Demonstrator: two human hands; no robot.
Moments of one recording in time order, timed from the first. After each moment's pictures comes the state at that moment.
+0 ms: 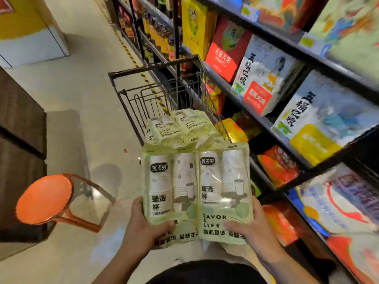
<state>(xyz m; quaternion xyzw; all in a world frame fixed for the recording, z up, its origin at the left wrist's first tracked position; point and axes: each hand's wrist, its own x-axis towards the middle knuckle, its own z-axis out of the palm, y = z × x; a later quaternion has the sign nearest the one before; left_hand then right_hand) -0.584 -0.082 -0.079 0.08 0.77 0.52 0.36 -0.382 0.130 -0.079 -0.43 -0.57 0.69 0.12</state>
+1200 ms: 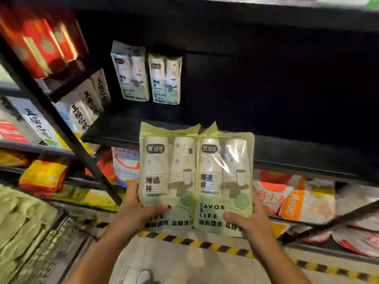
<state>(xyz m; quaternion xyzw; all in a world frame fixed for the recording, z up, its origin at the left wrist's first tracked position) -0.062 0.157 -0.011 0.46 0.59 0.38 0.54 0.225 0.107 -0.015 -0.62 -0.38 0.49 0.48</state>
